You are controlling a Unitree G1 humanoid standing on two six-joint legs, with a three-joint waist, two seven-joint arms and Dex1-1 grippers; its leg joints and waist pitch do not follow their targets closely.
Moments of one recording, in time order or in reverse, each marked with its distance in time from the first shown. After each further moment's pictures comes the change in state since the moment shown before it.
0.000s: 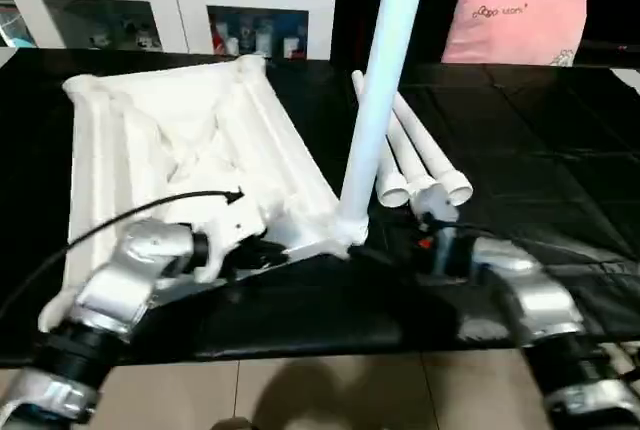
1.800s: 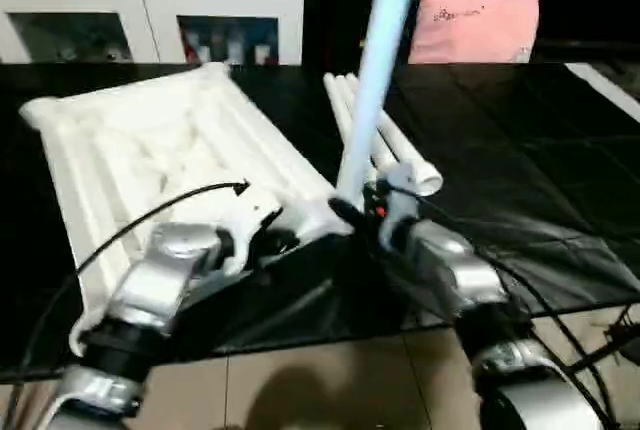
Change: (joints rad) left arm -0.021 -0.243 0.073 -0.038 0.046 0.327 0.337; right arm -0.202 0.346 -0.099 0.311 -0.087 0.012 -0.624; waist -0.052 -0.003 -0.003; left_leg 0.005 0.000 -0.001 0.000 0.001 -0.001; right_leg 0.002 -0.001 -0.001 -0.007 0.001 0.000
